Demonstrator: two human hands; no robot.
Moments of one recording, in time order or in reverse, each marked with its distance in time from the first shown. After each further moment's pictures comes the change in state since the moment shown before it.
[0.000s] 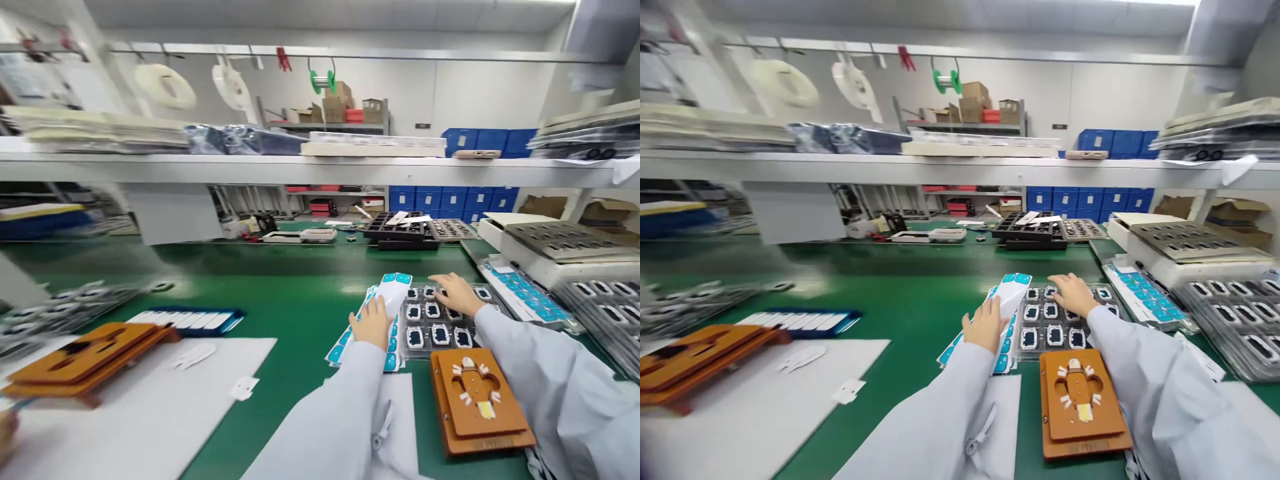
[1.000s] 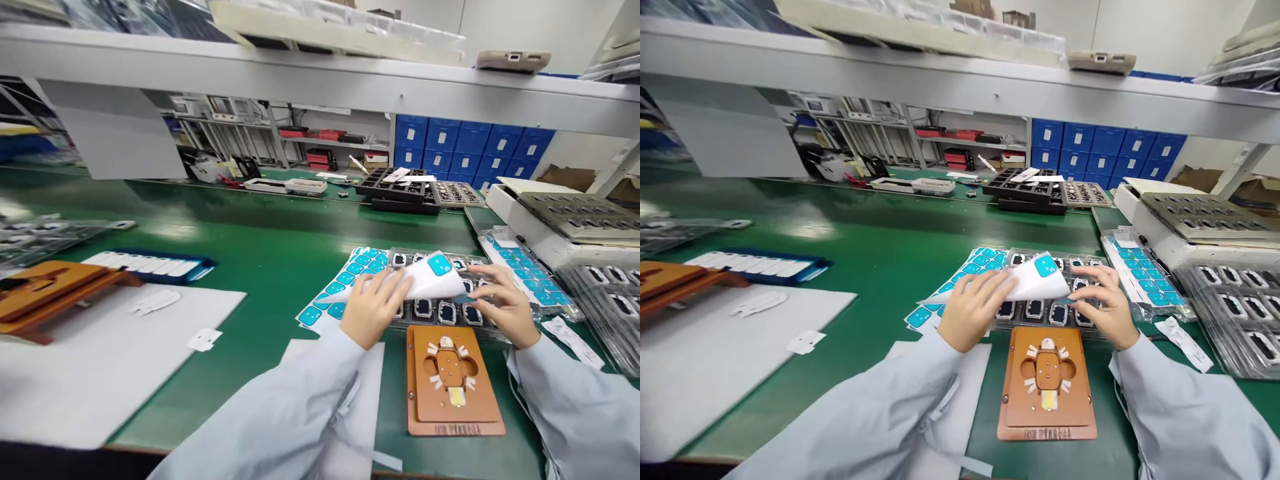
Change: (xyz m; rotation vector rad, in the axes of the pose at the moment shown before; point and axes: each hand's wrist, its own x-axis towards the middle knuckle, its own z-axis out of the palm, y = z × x) left_hand -0.018 0.020 -0.024 0.027 0.581 0.663; right_hand -0.106 0.004 -0.056 0.495 0.337 -0.126
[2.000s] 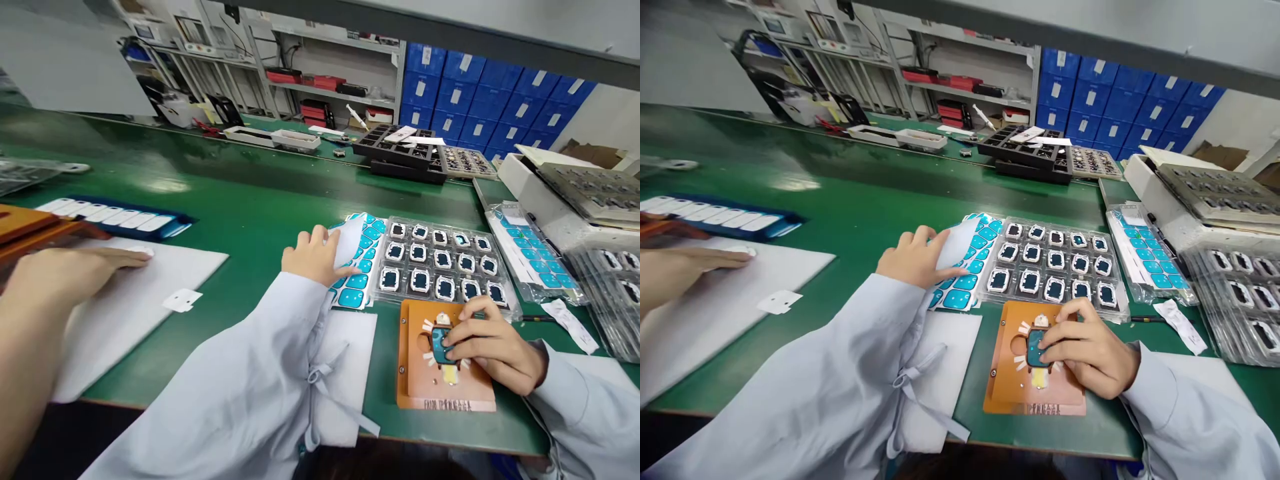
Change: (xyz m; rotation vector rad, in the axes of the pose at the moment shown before) left_hand 0.001 -0.049 -0.009 0.075 -1.003 -0.725; right_hand -0.041 -0.023 0.002 0.197 -0.601 -0.431
